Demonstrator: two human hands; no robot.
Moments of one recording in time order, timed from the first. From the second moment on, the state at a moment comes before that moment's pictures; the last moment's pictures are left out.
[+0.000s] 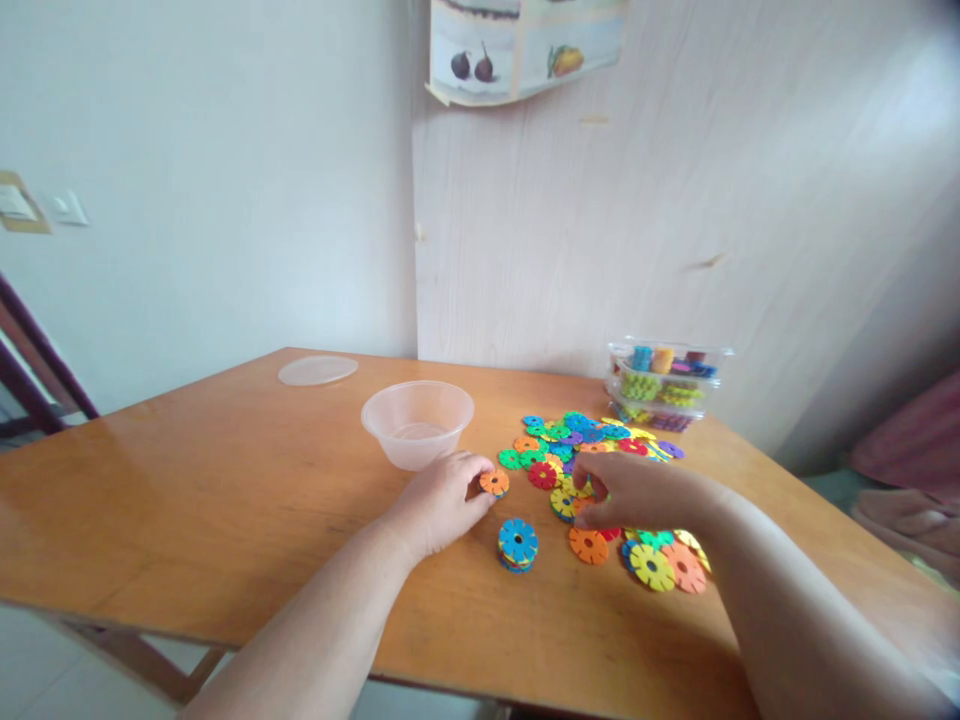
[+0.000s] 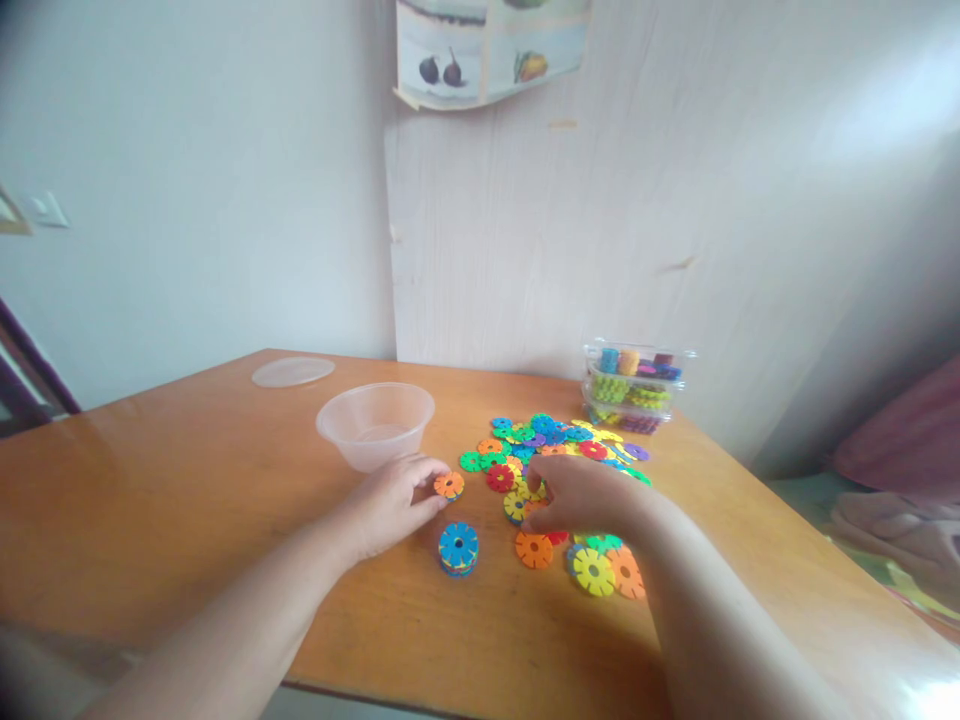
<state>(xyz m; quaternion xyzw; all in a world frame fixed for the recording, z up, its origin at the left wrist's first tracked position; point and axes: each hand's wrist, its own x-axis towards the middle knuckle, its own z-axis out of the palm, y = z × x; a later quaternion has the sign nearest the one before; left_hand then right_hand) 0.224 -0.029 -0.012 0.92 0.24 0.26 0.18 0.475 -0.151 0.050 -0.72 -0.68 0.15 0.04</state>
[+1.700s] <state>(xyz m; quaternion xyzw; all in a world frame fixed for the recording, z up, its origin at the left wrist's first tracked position) 0.224 -0.031 -0.008 0.91 0.25 0.26 0.20 0.416 -0.115 0.026 -0.70 -0.66 0.15 0.23</state>
